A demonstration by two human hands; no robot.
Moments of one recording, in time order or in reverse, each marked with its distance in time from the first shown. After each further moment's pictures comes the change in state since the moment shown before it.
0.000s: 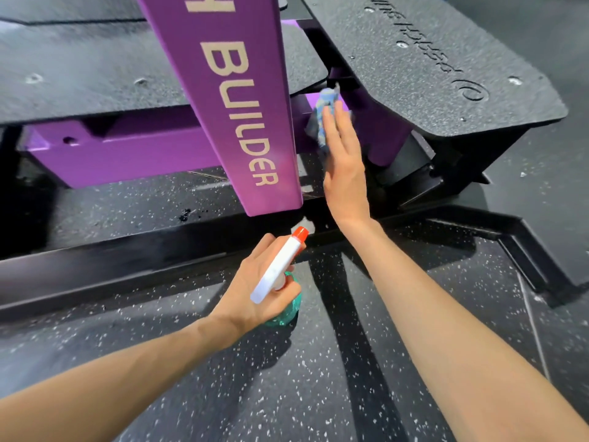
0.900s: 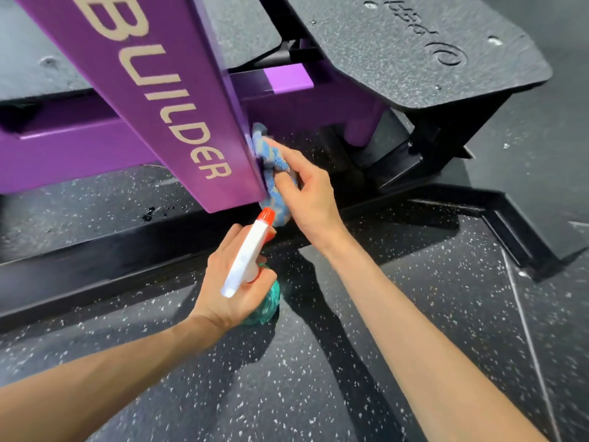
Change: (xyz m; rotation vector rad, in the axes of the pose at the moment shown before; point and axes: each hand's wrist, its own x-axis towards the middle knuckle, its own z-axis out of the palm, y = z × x) left_hand 0.011 -0.004 0.014 -0.023 0.152 0.051; right_hand -0.040 -0.012 -0.005 0.505 -0.235 0.307
